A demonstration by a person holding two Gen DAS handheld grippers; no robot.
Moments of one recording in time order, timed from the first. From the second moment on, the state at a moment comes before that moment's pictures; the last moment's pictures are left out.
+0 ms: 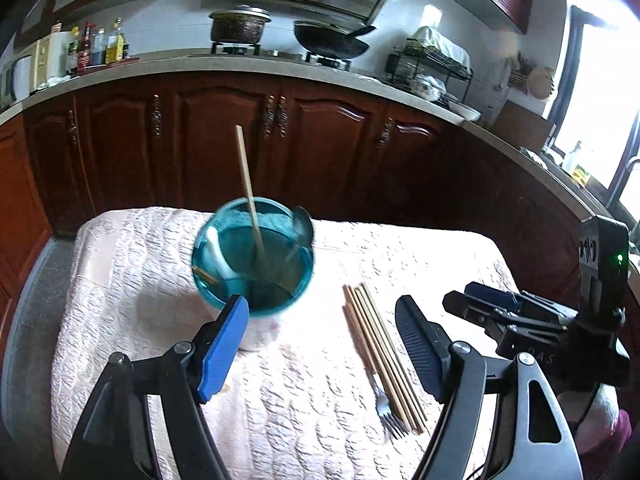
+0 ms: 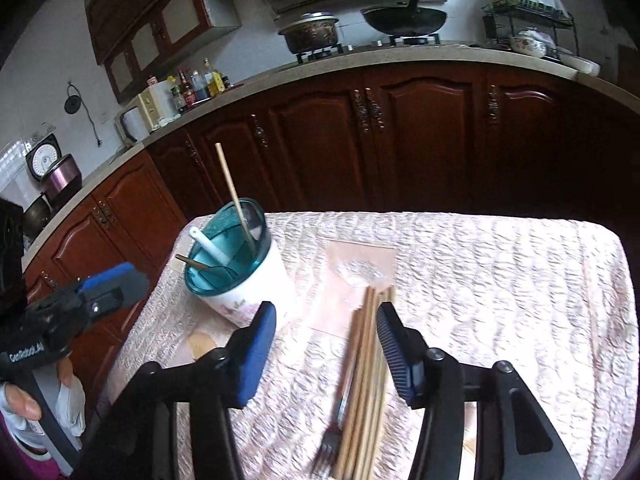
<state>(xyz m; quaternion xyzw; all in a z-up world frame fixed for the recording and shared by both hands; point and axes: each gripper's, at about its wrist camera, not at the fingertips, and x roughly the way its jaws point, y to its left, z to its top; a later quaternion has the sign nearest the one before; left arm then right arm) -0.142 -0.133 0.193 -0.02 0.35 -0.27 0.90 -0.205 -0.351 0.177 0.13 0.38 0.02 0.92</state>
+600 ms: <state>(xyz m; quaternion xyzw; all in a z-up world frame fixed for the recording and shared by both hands) -0.148 -0.192 0.147 0.01 0.42 -0.32 0.85 -0.225 -0.420 0.127 0.17 0.42 -0.03 0.89</state>
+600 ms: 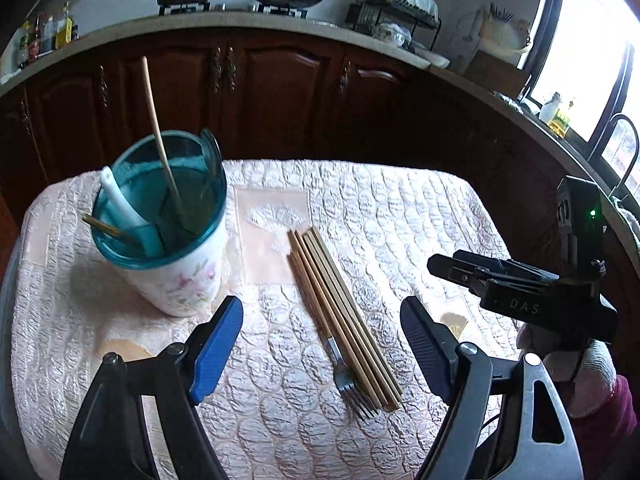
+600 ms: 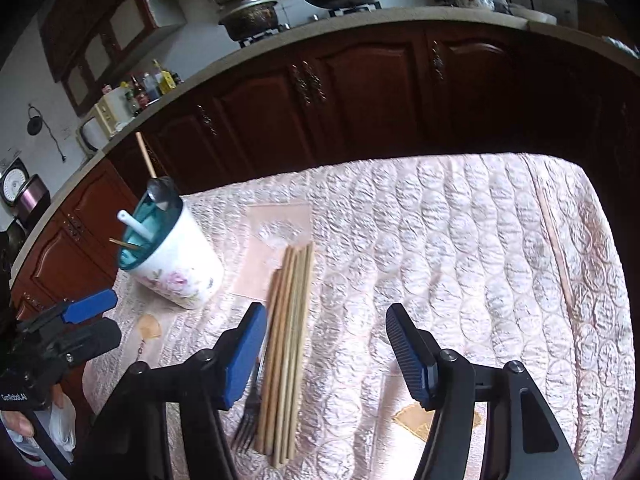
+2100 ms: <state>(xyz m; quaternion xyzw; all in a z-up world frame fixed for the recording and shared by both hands) -0.161 -0.162 0.127 0.00 0.44 -0.27 0.86 -0.224 -0.426 0.108 0.22 0.45 -0.02 0.87</state>
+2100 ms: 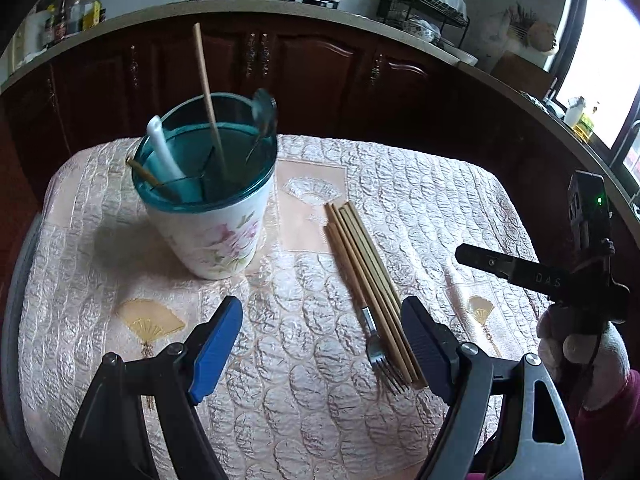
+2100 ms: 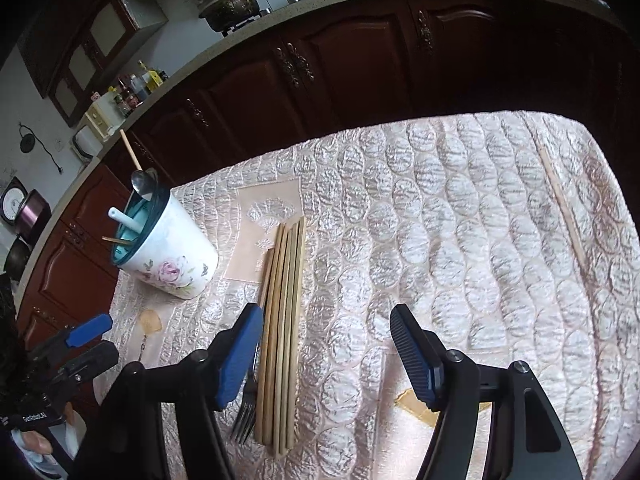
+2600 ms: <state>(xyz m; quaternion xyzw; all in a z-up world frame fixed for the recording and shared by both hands) -0.148 -0.170 0.104 -0.01 0.45 -0.26 0.85 -0.154 -0.393 0.039 0.20 0.52 0.03 0.83</state>
